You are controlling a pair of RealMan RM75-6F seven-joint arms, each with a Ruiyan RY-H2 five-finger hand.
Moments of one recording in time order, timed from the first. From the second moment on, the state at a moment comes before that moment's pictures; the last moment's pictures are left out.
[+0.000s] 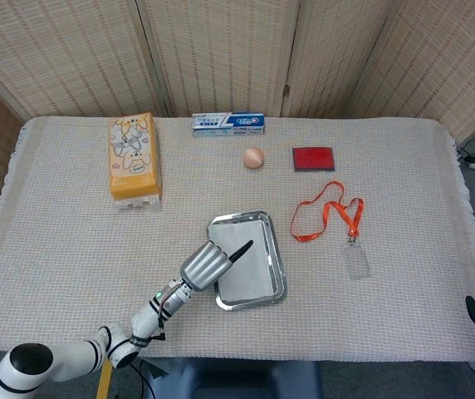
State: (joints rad) left arm -0.84 -1.95 -0.06 -0.96 1.61 1.18 0.54; right arm -0.08 -0.92 0.04 -1.65 -1.71 1.82 0.45
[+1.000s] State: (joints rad) left arm -0.78 -1.89 -0.10 -1.13 1.58 1.24 0.78; right arm -0.08 -0.92 0.03 -1.65 -1.72 1.83 0.44
